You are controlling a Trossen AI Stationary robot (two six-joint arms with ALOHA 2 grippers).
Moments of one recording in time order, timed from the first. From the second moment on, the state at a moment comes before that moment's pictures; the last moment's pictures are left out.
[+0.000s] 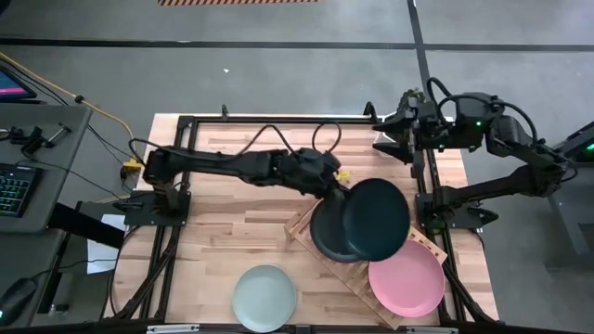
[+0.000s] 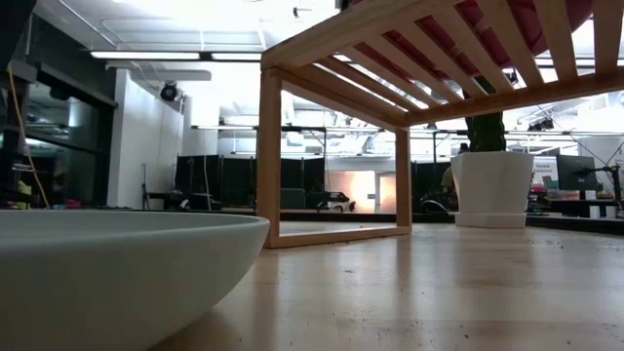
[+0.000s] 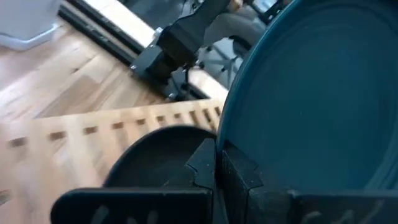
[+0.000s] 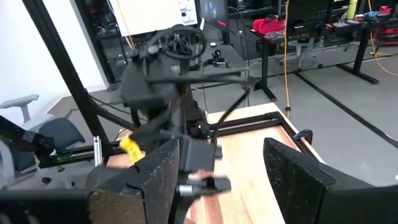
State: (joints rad) left arm -0.05 1.89 1.78 -0.32 0.02 -0.69; right arm -0.12 0.97 1.47 -0.66 -0.06 0.12
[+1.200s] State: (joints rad) left arm -0.19 2.17 1.88 0.11 0.03 -0.74; right arm -0.12 1.00 1.47 -0.67 0.02 0.29
